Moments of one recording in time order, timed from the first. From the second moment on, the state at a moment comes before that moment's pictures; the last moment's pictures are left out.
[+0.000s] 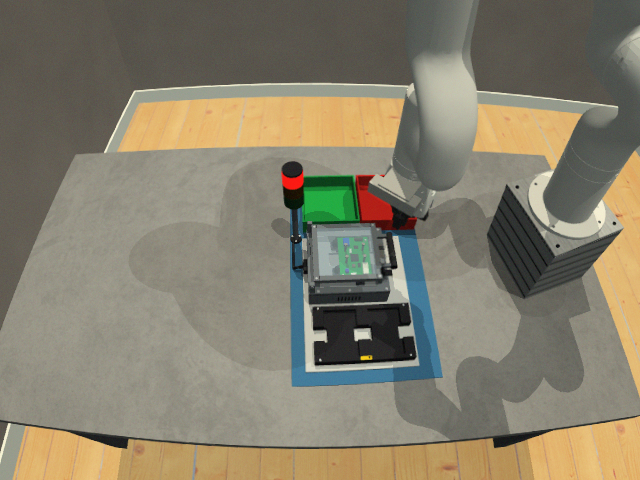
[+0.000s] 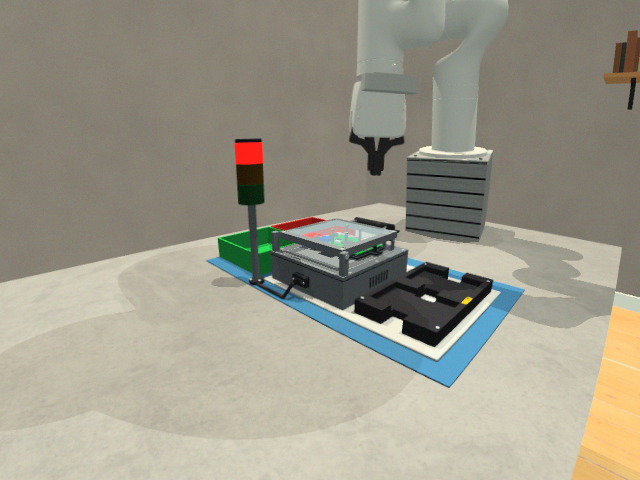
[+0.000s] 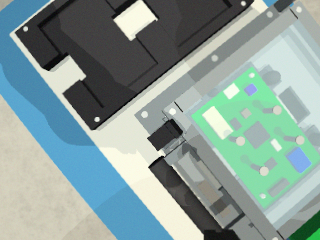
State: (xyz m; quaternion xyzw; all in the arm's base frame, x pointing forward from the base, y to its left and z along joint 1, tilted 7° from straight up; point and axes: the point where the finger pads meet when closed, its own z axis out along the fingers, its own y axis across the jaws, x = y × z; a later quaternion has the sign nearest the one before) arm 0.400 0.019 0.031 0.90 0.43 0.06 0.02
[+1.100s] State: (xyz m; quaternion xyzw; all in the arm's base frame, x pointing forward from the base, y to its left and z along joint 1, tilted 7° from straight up) arm 0.400 0.019 0.031 1.00 0.02 0.06 0.01
